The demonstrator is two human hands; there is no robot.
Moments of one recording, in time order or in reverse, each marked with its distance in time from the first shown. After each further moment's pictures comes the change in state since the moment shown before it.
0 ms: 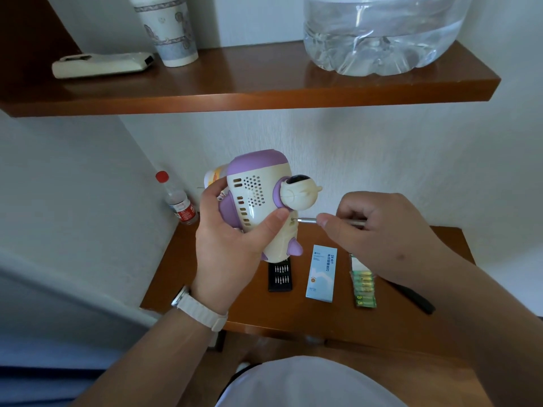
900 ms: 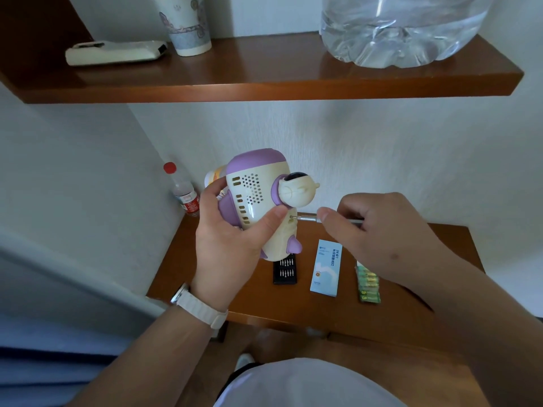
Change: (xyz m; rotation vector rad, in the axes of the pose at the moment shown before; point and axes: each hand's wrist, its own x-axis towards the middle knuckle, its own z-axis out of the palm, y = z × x) left_hand -0.004 -0.007 -0.014 0.004 0.024 -0.012; right_hand -0.002 -0.009 0.013 -0.061 -0.009 -0.022
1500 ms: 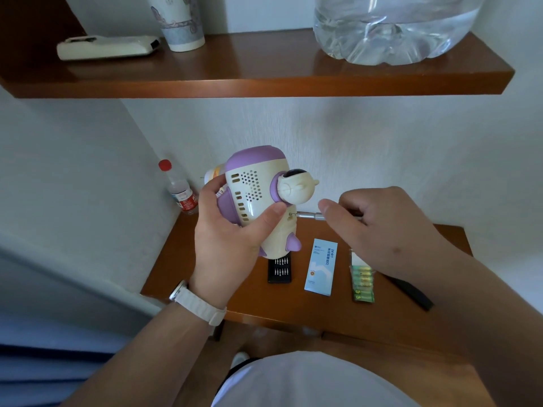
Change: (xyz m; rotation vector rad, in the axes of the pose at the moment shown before) left_hand -0.002 0.001 0.010 -0.003 -0.002 -0.034; right_hand 0.001 0.006 -0.011 0.031 -0.014 -0.013
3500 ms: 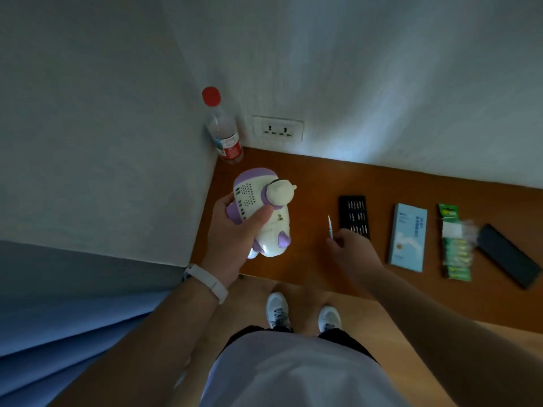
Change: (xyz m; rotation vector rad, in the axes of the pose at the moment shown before) left_hand 0.106 -0.229 -0.132 -0.117 -0.181 -0.613; right_hand 0.055 0.056 0.326 0.058 -0.380 0.700
